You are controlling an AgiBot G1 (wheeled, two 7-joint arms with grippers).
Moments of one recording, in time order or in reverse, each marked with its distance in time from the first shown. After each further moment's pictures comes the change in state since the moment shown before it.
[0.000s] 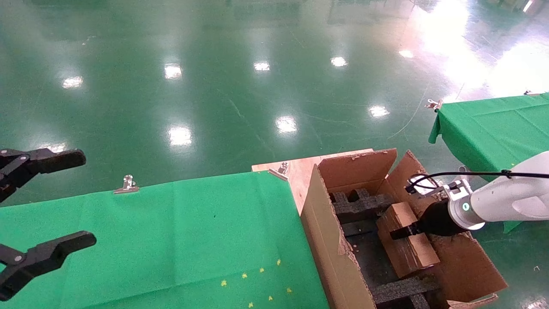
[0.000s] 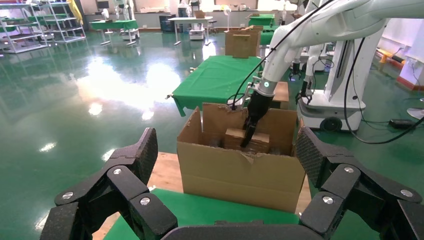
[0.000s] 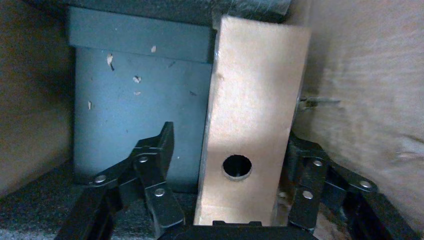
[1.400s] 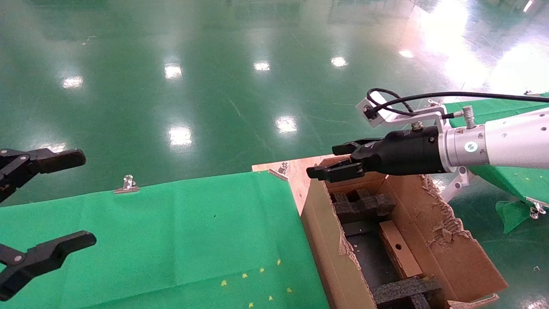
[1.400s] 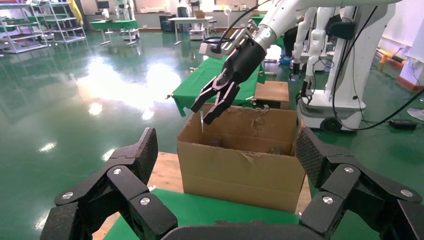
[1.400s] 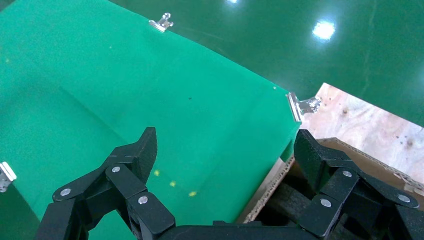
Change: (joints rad) left arm 0.000 0.000 0.000 0.000 0.000 0.000 0.000; right arm 0.238 0.285 0.229 0.720 0.275 -0.110 -0.207
